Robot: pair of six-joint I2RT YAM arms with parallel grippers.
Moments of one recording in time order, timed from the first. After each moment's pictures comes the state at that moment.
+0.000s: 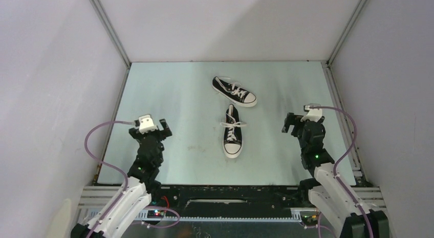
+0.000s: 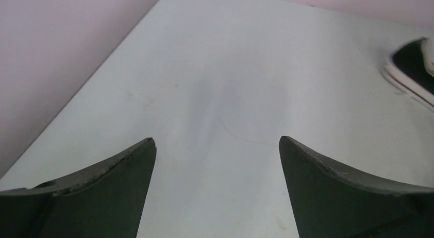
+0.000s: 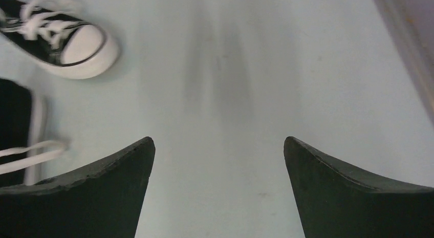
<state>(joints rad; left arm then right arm) -0.41 0.49 0.19 0.16 -0.67 -0.13 0.22 0.74 0.31 0.12 0.25 0.19</state>
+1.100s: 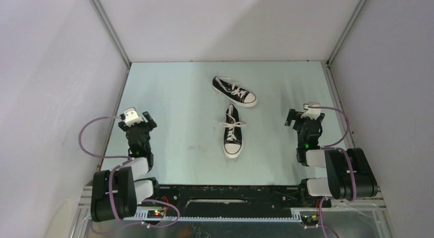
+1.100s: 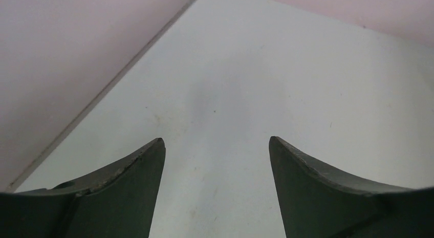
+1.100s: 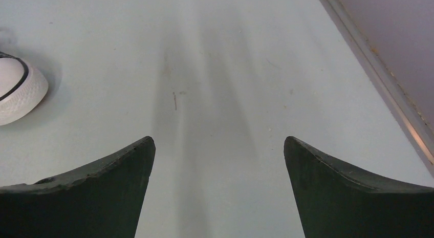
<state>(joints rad) 0.12 1.11 0.13 0.95 -0.23 -0.11 0.06 1.36 0.19 1.00 0.23 0.05</state>
